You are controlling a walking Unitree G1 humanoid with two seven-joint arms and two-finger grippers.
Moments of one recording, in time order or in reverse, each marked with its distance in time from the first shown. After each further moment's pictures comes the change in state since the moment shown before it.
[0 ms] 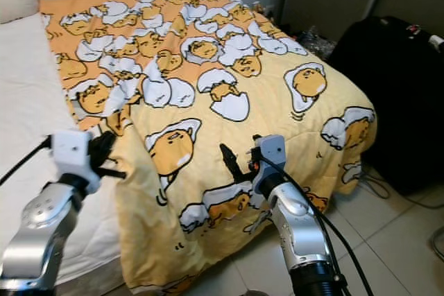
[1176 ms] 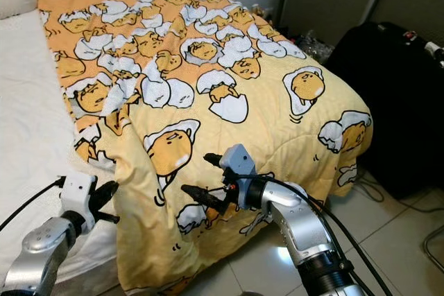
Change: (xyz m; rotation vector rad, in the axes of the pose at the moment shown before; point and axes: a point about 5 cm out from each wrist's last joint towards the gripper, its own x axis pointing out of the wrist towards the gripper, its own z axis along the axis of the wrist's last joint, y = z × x) left arm -0.026 0.025 -0.099 -0.080 0.290 -0.122; right arm 0.000 0.037 0.006 -0.141 0.136 0.647
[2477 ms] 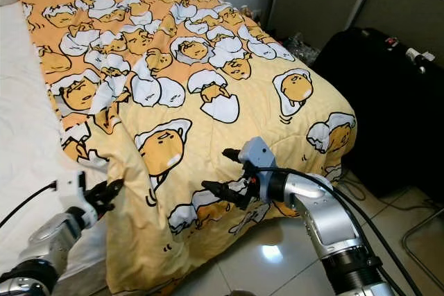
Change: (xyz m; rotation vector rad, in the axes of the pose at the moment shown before) left arm 0.032 0.015 -0.019 -0.358 0.016 0.034; right arm -0.031 -0.018 0.011 -0.041 0.084 -0.015
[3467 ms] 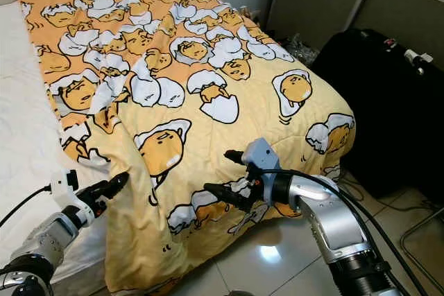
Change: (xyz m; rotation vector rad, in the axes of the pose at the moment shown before) left arm -0.003 0.008 0.003 -0.263 -0.022 -0.076; right arm -0.009 0.002 0.004 -0.004 0.009 0.007
